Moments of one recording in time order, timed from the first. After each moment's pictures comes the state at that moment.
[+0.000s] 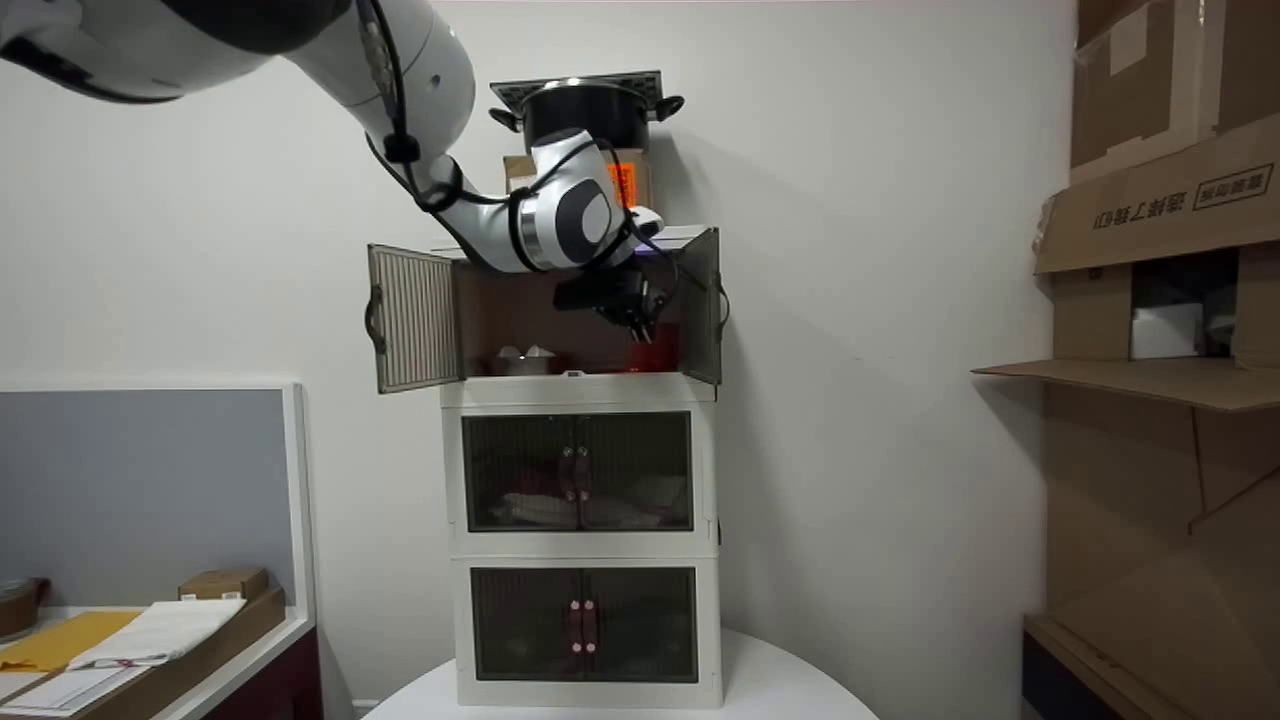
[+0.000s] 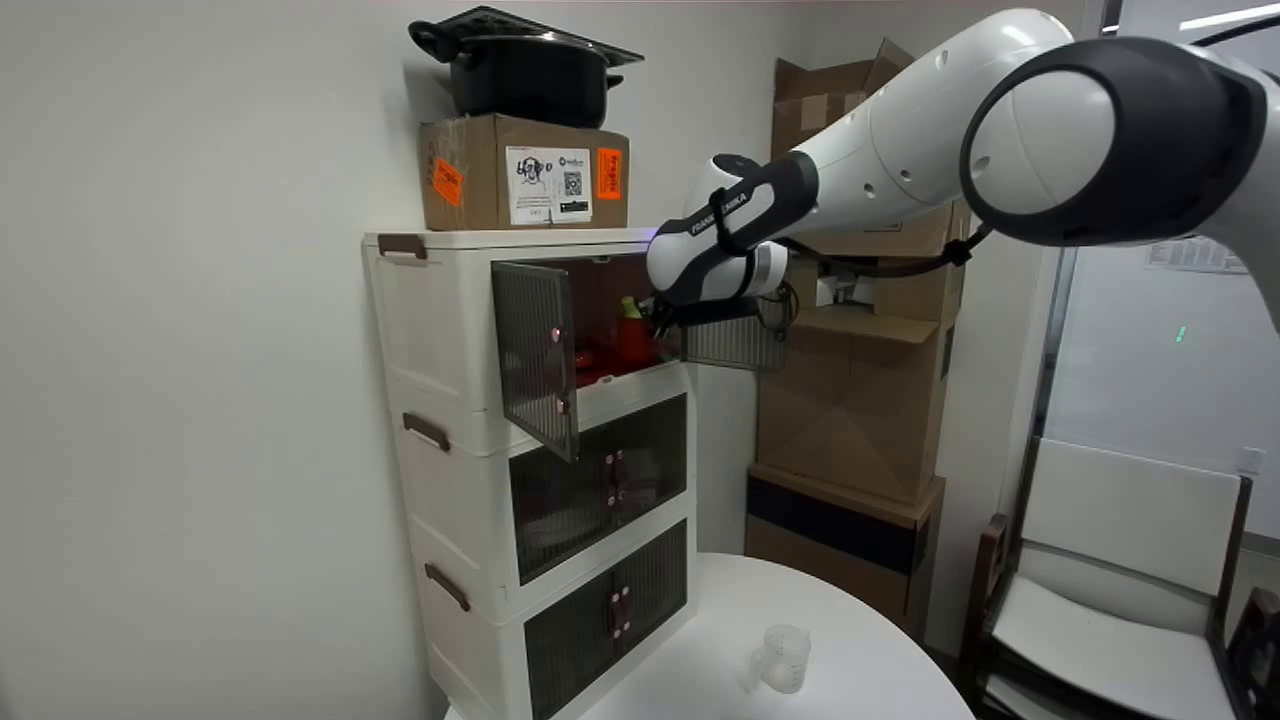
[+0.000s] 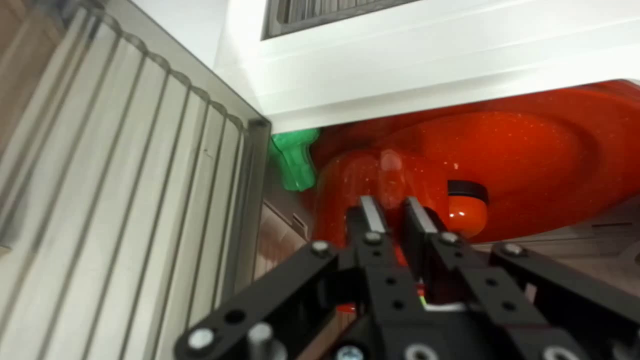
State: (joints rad) arm -0.02 0.45 -0.04 -1.52 -0.03 2.74 -0.03
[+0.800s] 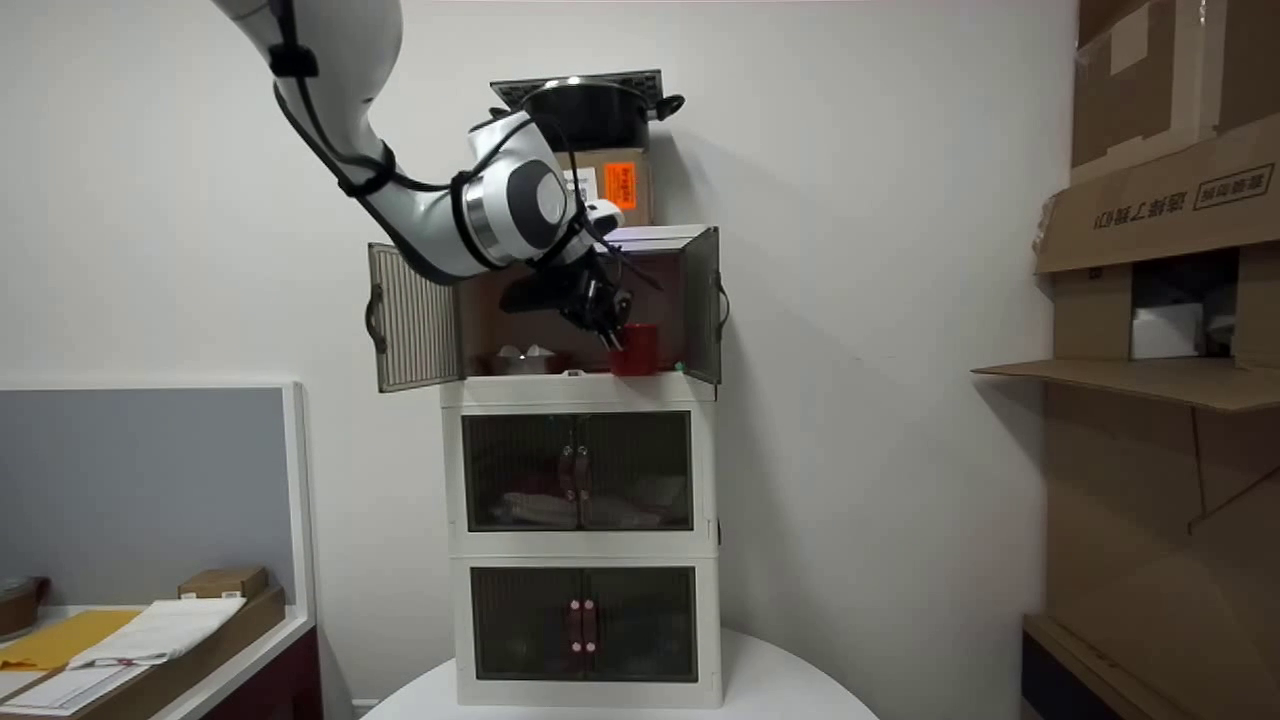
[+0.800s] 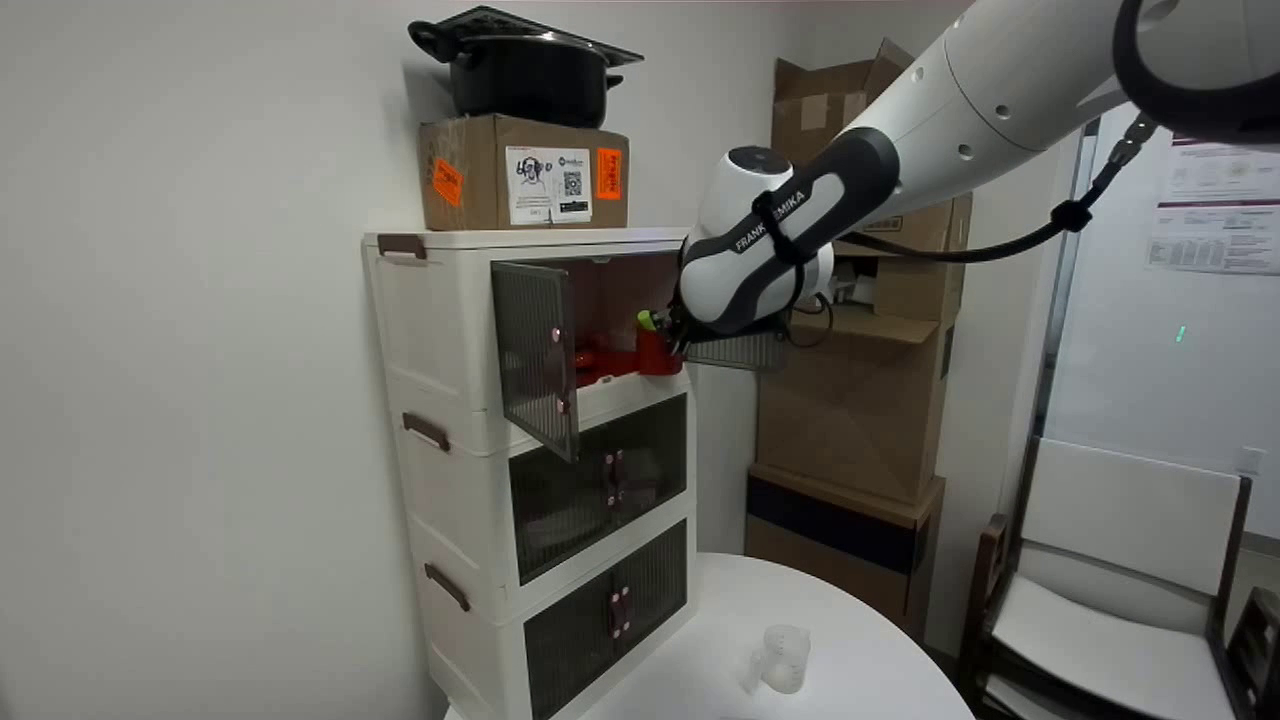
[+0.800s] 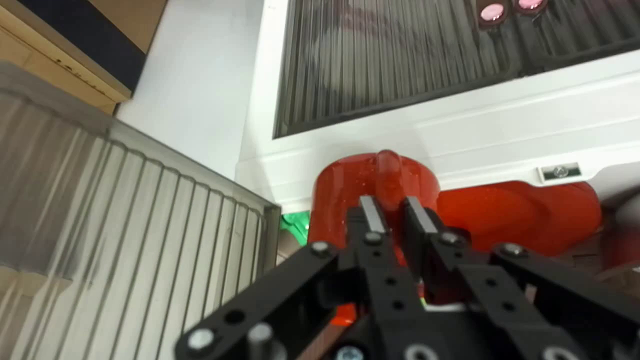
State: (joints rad) arm 0.10 0.19 -0.14 -1.90 -0.24 2.83 0.27
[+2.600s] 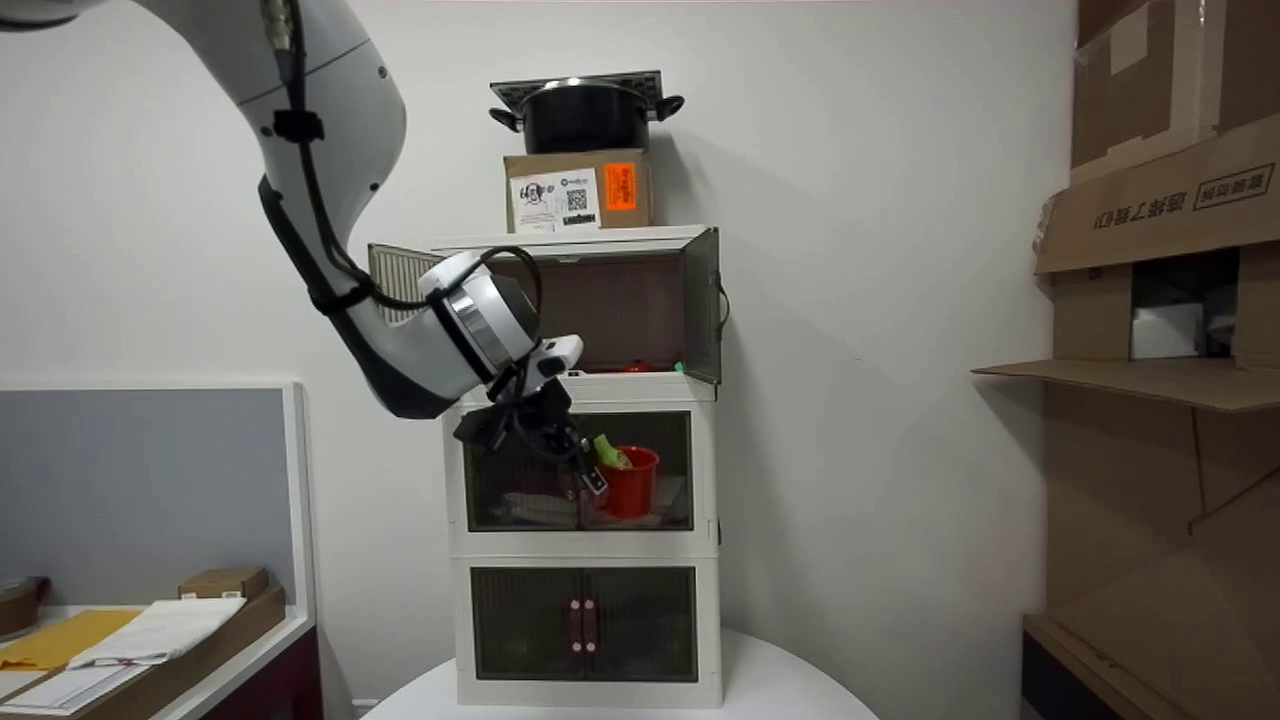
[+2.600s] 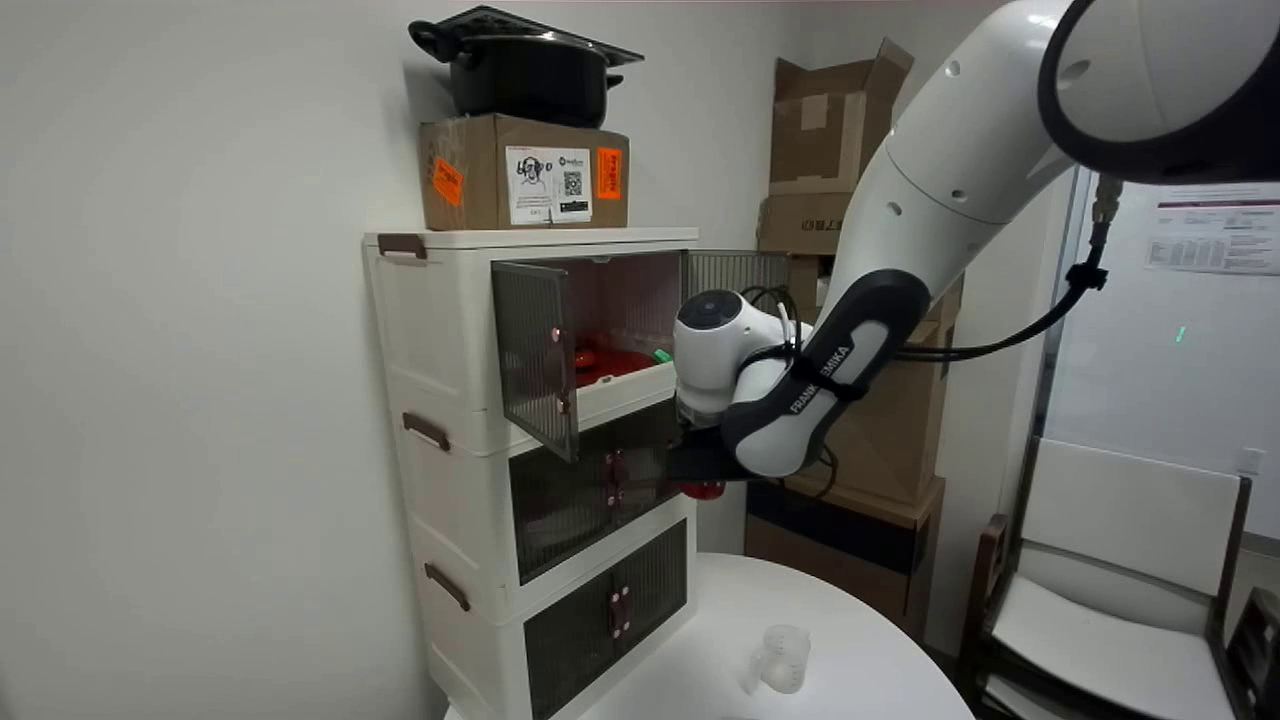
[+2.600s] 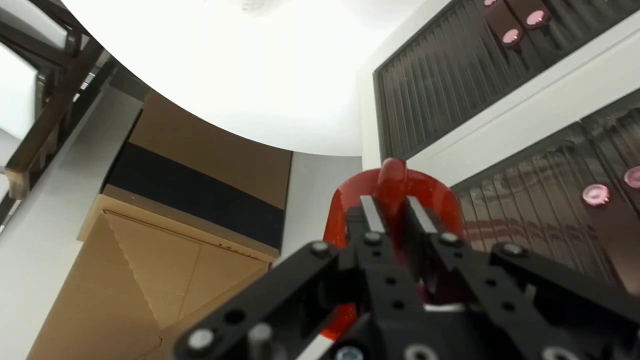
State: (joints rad) arm 0.22 0.29 -0.24 -2.11 -0.82 2.76 1.28
